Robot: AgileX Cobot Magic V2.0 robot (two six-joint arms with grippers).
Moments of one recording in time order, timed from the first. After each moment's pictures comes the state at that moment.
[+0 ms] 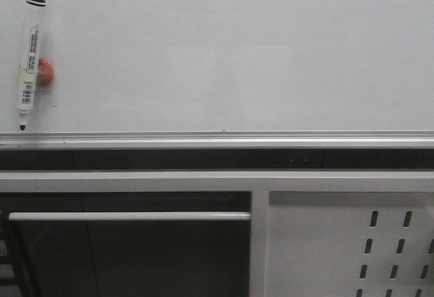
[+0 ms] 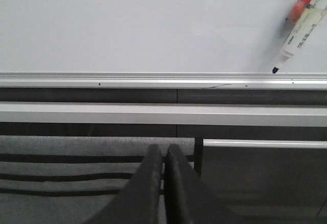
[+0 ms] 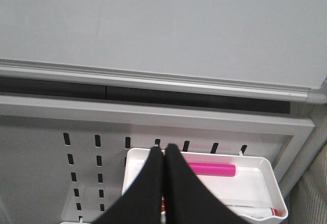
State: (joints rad) left arm -0.05 -0.01 0.01 0.17 0.34 -0.16; right arm -0.13 -0.01 0.01 0.04 0.34 -0.19
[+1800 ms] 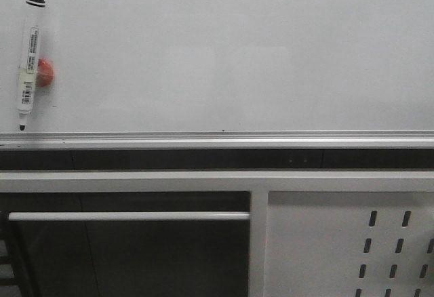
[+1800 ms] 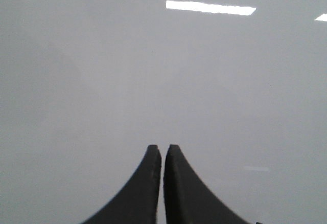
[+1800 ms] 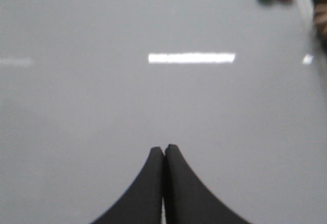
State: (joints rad) left arm -0.05 -0.01 0.01 0.09 -0.45 -0.16; right arm -0.13 -0.01 0.01 -0.11 -0.62 0.11
